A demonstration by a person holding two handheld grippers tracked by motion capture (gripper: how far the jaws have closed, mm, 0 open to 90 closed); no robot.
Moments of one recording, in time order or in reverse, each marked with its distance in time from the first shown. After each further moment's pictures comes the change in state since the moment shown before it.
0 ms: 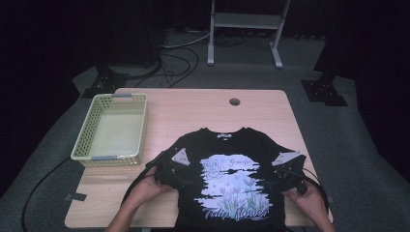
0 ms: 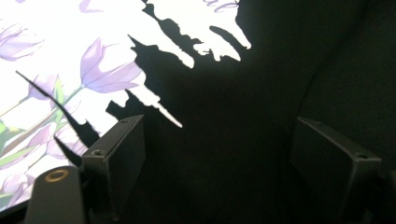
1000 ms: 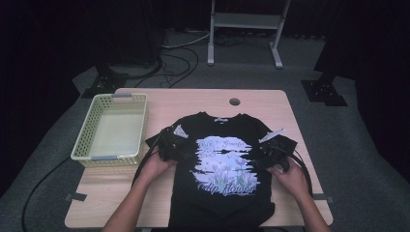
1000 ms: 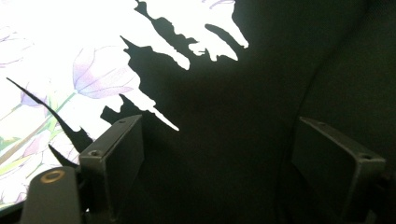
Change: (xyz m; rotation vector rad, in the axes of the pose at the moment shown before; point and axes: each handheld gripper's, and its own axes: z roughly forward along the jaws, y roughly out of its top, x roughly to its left) left arm 0.084 0.019 0.017 -0.005 0.175 -0.172; right arm -0.033 0.063 0.039 0.049 -0.039 0.081
